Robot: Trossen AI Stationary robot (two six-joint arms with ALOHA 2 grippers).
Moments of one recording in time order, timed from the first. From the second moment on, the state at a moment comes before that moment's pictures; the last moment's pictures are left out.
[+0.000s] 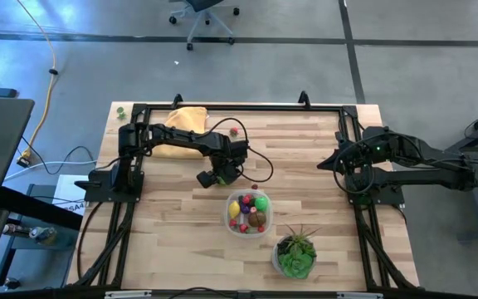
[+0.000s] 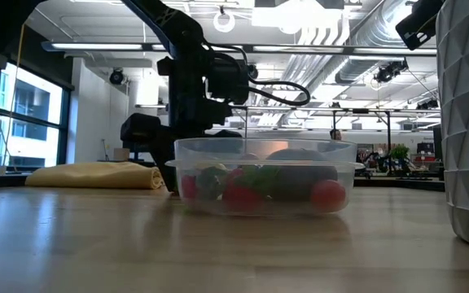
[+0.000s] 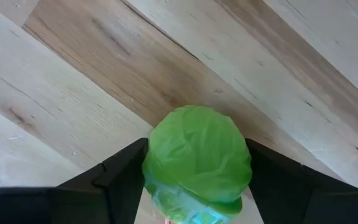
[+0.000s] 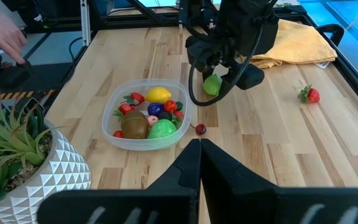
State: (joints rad) left arm 0.31 2.01 1.34 -0.83 0.19 1.11; right arm -0.15 0.50 0.74 -0.72 -0.21 -0.04
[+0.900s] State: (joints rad) left arm 0.31 2.01 1.35 -0.82 0.19 0.99; right arm -0.15 0.50 0.74 -0.72 -0.22 -0.04
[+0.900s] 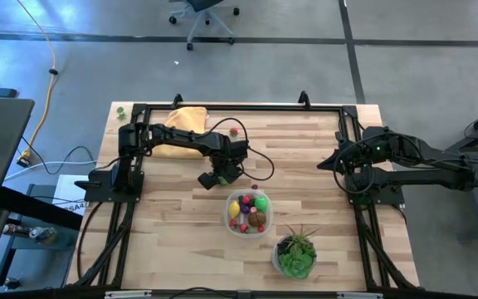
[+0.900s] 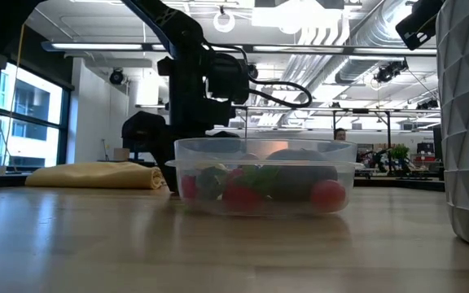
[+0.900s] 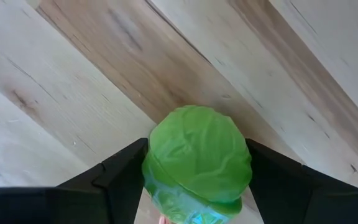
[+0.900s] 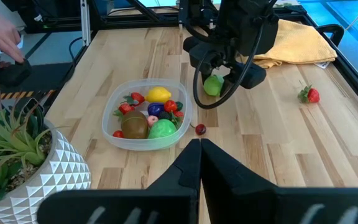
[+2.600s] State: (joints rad) left arm 0.31 2.01 1.35 -0.81 0.14 0.23; right arm -0.15 0.50 0.74 -0.72 -0.21 -0.04
